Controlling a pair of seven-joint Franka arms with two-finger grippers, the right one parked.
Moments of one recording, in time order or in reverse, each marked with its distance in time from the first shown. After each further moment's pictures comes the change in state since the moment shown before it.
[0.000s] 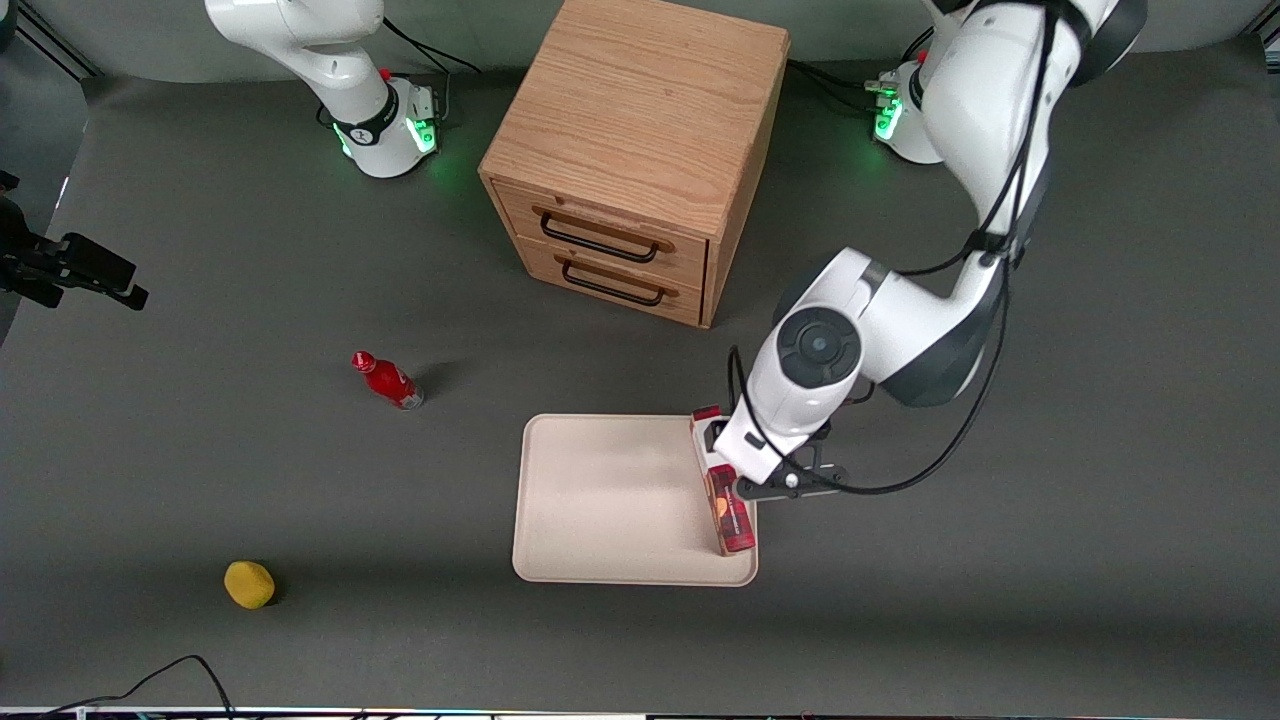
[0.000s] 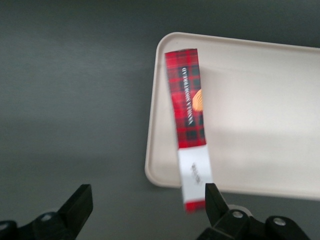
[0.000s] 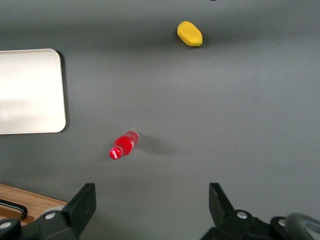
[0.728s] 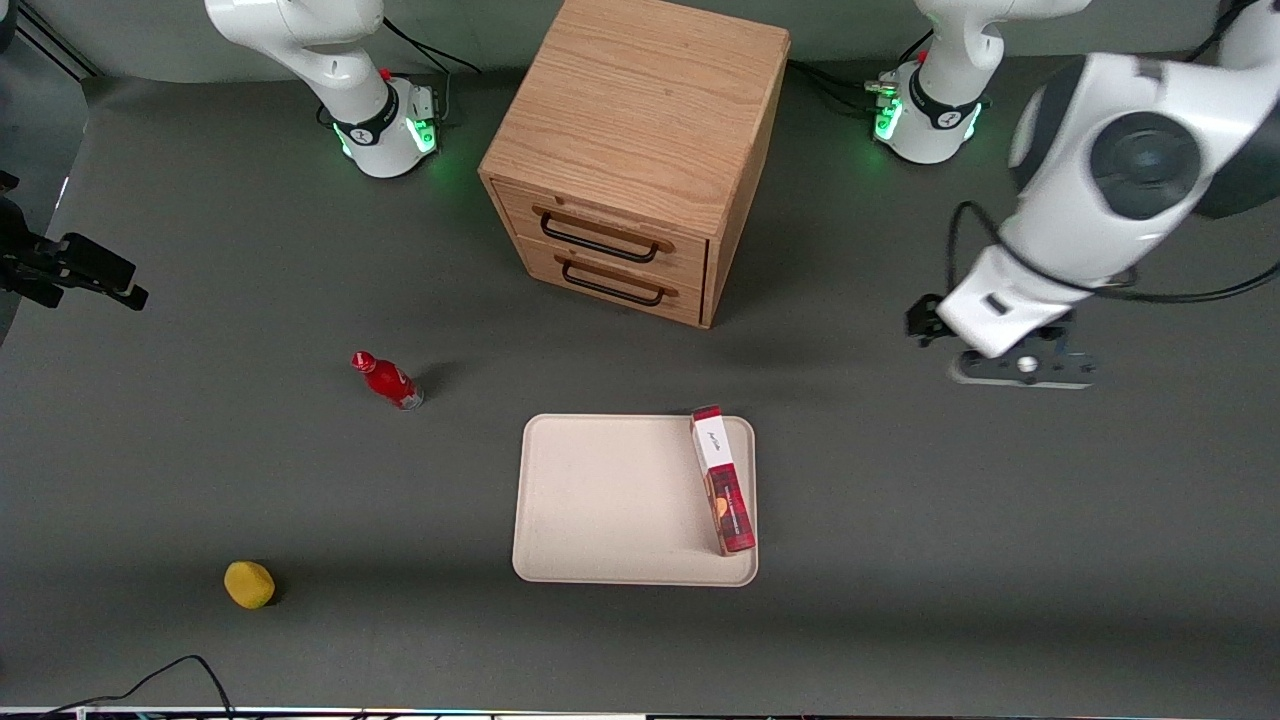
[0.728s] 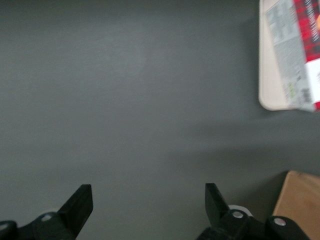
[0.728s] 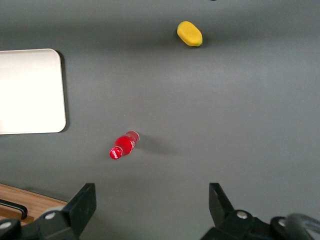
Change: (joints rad) arm 0.254 -0.567 0.109 -0.483 -0.112 -0.146 0.516
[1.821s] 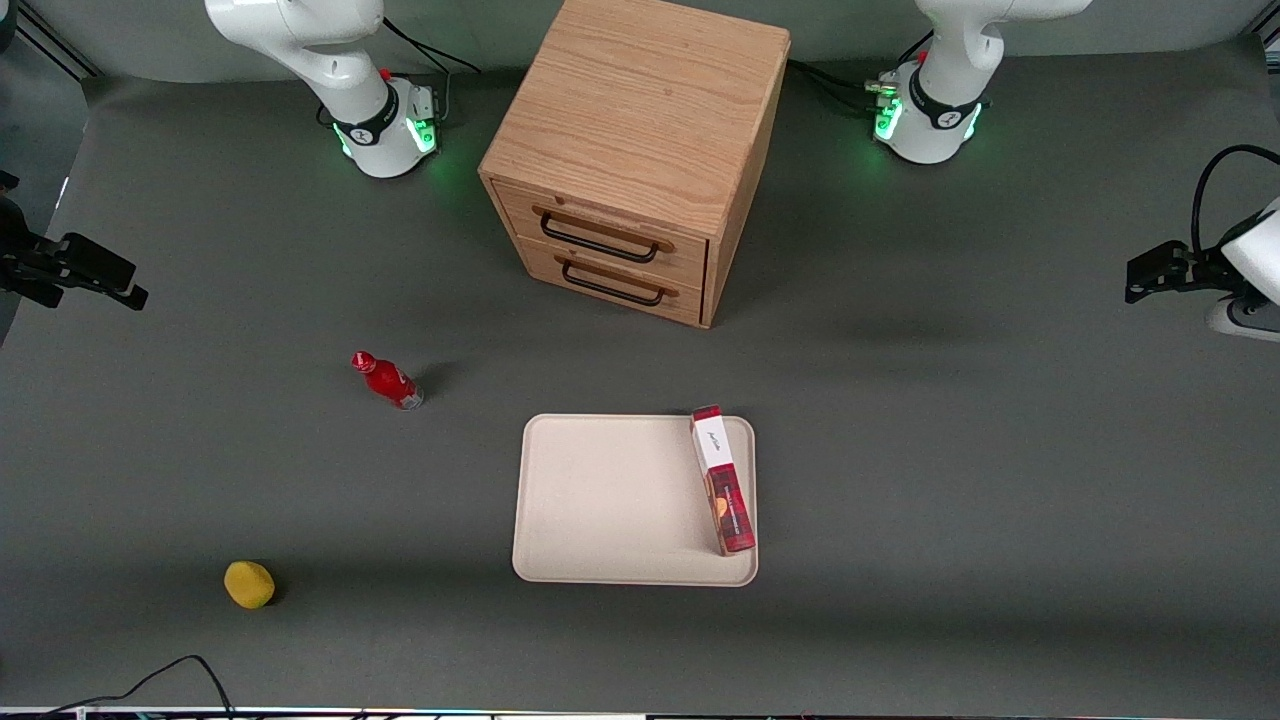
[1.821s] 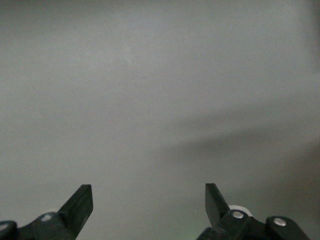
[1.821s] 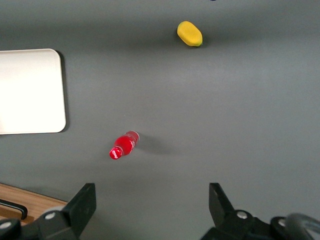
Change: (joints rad) arm -0.030 -0.102 0.359 -0.028 -0.025 -0.067 0.444
